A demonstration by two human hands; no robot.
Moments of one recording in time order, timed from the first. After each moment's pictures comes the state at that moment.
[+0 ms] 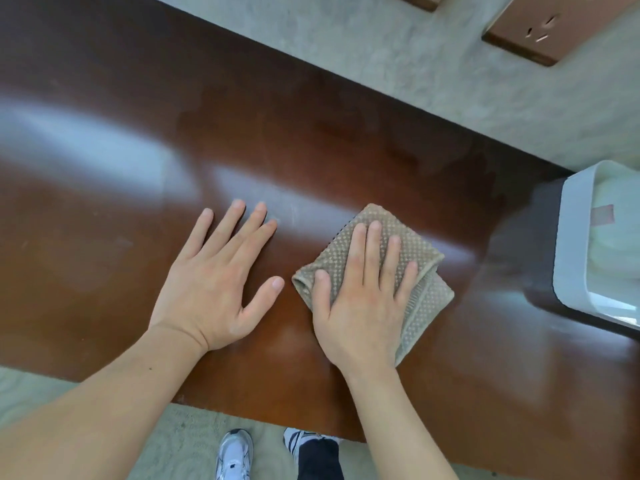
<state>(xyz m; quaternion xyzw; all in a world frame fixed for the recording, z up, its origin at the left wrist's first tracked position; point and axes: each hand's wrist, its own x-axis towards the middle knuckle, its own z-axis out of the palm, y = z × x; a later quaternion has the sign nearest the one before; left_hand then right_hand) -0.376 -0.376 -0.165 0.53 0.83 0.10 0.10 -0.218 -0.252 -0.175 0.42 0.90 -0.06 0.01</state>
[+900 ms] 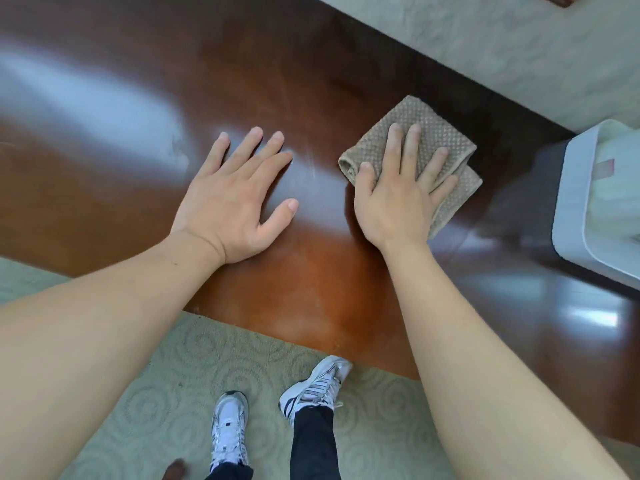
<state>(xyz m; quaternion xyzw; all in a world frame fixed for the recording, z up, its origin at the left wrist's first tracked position) -0.371 -0.378 -0.163 0.52 0.84 0.11 0.09 -0.244 -0.194 -0.174 0.46 0.89 -0.07 0.03</state>
